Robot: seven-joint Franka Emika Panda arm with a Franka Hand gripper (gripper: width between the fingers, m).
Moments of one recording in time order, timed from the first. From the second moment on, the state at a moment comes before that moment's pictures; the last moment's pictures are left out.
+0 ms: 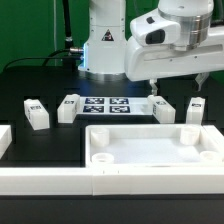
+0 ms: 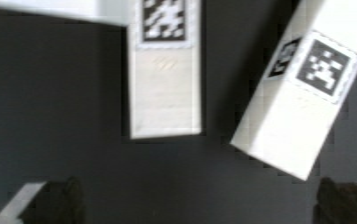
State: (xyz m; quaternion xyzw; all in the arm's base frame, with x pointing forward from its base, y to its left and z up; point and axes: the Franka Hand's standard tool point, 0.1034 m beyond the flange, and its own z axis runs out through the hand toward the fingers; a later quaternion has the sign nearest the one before) arm 0.446 0.114 0.065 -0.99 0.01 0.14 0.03
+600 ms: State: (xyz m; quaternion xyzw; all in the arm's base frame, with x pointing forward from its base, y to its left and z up) arm 0.438 0.138 0.056 -0.98 0.13 0.15 0.02
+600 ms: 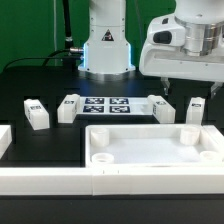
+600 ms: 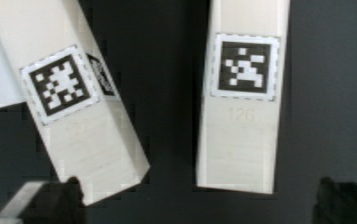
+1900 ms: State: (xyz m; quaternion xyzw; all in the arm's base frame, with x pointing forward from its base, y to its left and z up) arm 0.442 0.169 0.045 -0.91 0.12 0.38 0.08
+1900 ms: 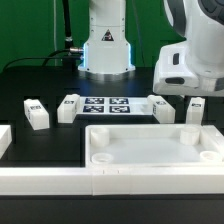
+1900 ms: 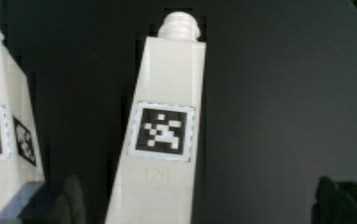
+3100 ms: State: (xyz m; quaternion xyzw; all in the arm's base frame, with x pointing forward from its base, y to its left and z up) arm 0.424 0.165 0.017 -0.90 0.12 0.40 0.08
